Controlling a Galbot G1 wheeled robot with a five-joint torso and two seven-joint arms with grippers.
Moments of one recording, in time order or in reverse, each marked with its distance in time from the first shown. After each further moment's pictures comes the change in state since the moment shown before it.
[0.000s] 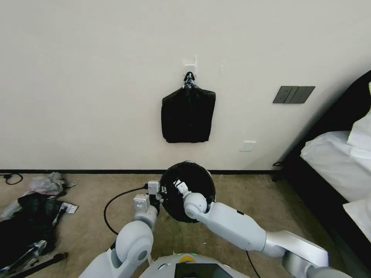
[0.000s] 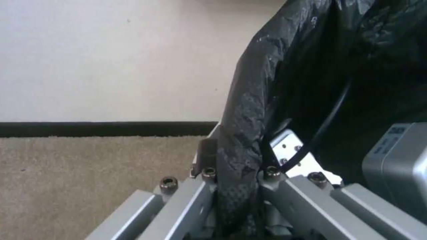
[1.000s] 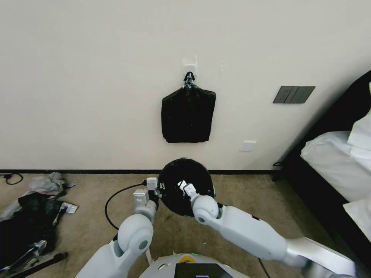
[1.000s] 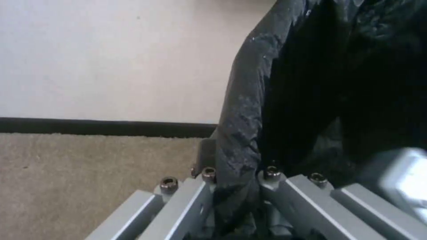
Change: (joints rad) left arm -0.067 -0.010 -0.012 0.063 -0.067 0.004 -0.024; right arm -0.059 -0.153 0.042 0.240 0.018 0.000 -0.027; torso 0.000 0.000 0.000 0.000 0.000
